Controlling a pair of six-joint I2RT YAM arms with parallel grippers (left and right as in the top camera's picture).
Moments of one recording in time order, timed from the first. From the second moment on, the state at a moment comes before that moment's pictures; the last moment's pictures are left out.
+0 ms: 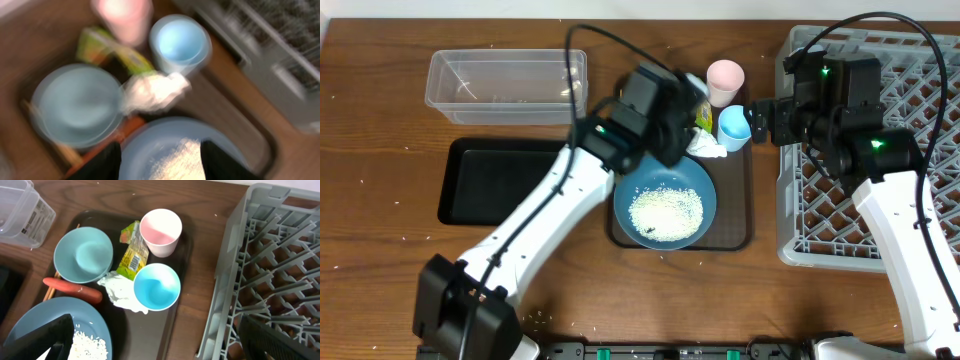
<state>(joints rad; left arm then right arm) -0.60 1.67 1.43 -0.64 0.18 0.09 0.16 1.42 1.33 -0.69 -0.11 0.03</state>
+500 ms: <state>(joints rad) -0.82 1.92 1.42 -0.78 0.15 0.08 0.16 1.49 1.33 -0.72 -0.11 0.03</state>
